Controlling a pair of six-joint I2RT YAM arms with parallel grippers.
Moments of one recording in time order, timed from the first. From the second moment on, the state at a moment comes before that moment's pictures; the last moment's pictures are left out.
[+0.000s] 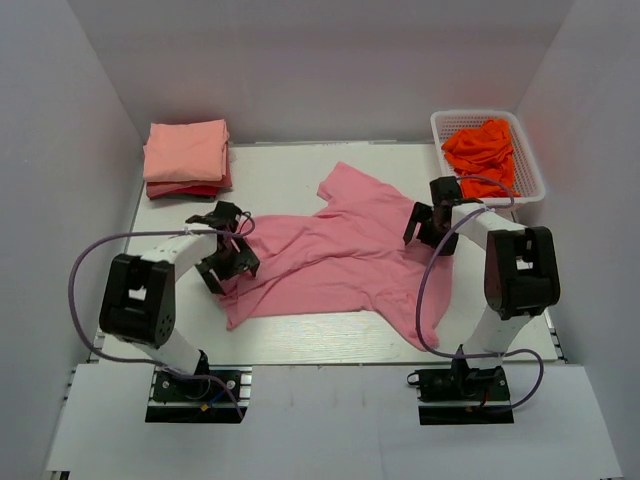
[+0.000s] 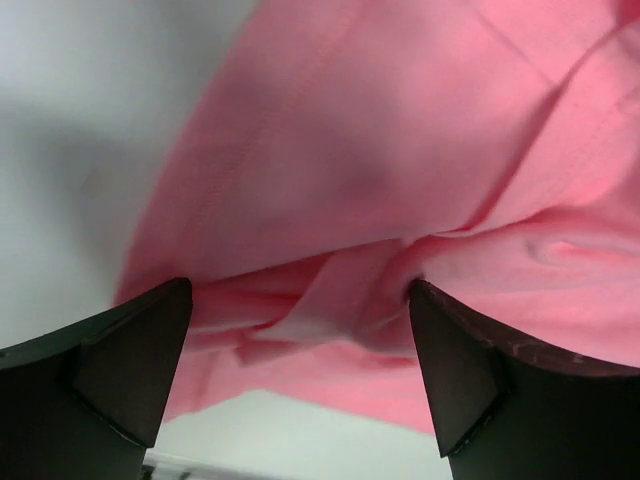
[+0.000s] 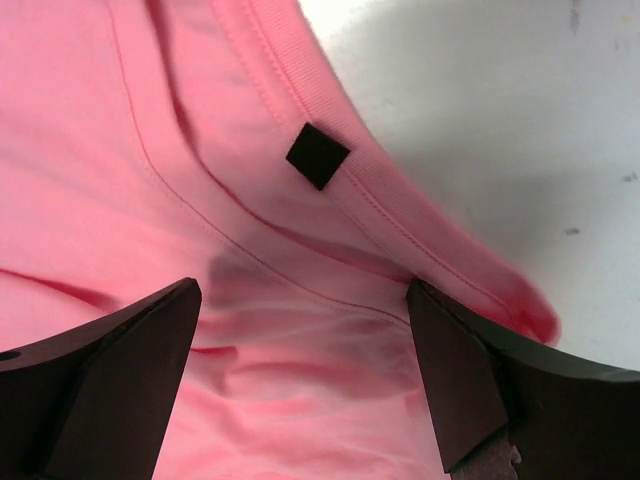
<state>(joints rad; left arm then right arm) -0.23 1.63 0.97 -0.70 -0.11 -0.81 0.15 1.78 1.11 -0.51 0.02 0.44</state>
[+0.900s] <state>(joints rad) -0.19 2.01 1.43 -0.66 -0.16 -0.80 0.24 1.69 1.30 -0.34 -0.09 0.16</state>
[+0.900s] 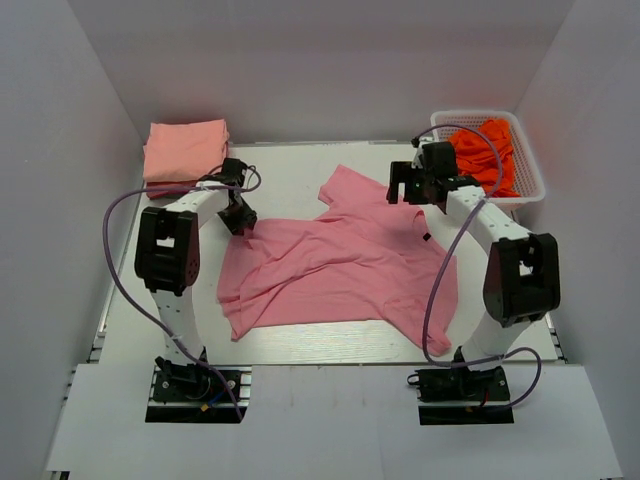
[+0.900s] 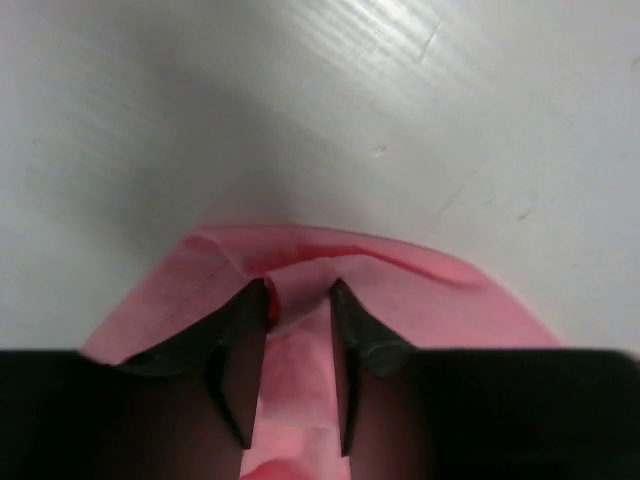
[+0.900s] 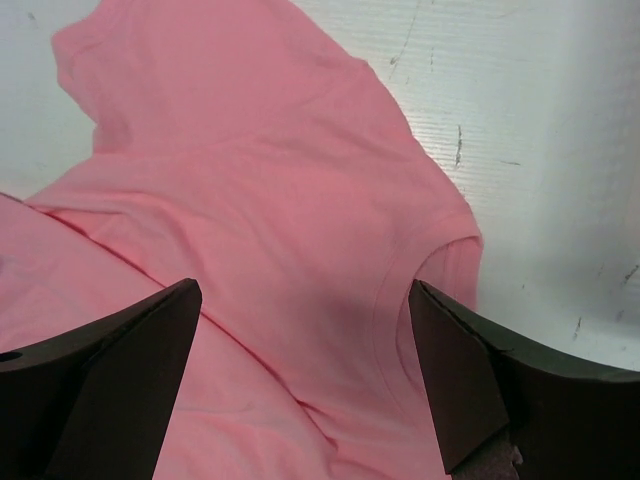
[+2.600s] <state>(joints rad) -0.09 2.04 1.68 -0.75 -0.19 -0.70 0.20 2.46 2.05 -0.51 0.39 -0.07</state>
